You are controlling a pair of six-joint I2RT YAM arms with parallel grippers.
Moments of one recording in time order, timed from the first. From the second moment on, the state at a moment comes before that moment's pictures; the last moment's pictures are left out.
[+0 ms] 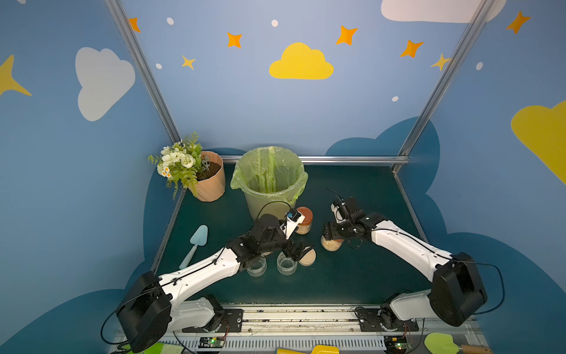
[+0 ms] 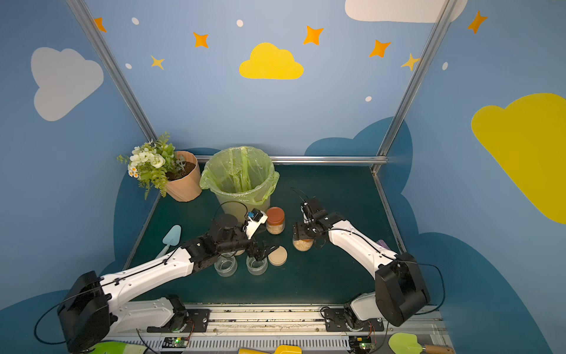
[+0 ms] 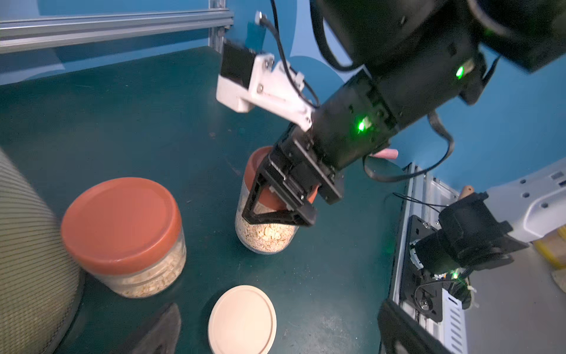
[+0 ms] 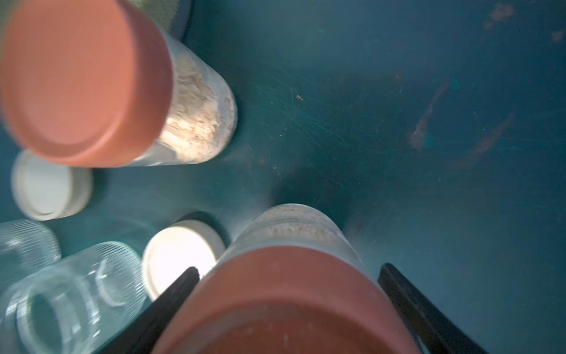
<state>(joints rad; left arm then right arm) -0.80 1.25 0.74 0.05 0.34 -0.15 0.55 1.38 0.98 -0.66 -0.06 0.37</state>
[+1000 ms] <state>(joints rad) -0.84 1.70 1.02 0.29 0.53 -0.06 0.39 1.10 1.06 -0.76 -0.46 0.50</state>
